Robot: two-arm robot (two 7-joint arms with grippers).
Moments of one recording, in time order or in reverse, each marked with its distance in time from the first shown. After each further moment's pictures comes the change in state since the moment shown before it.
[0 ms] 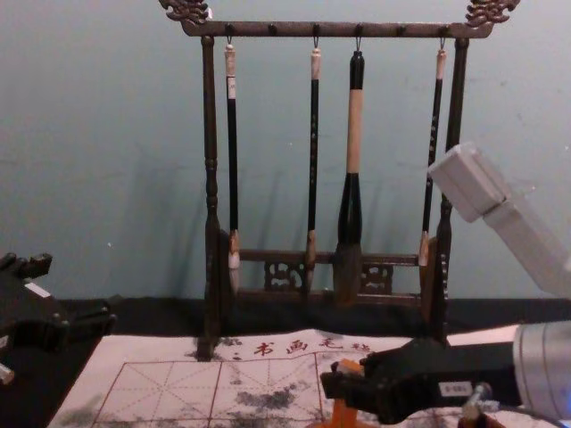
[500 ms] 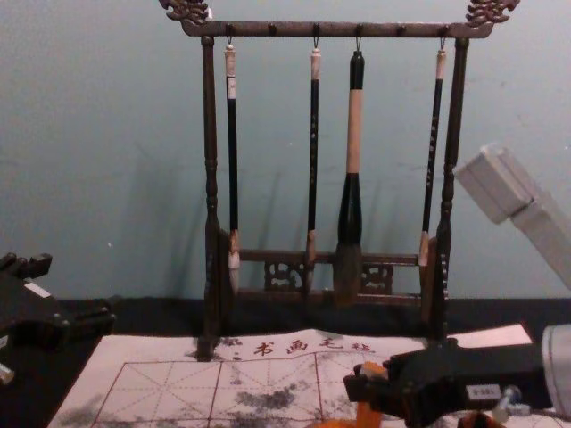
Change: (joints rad) left arm 0.000 0.000 0.000 0.000 0.000 0.000 0.000; right arm -0.020 0.035 0.017 -0.029 -0.008 0.001 0.005
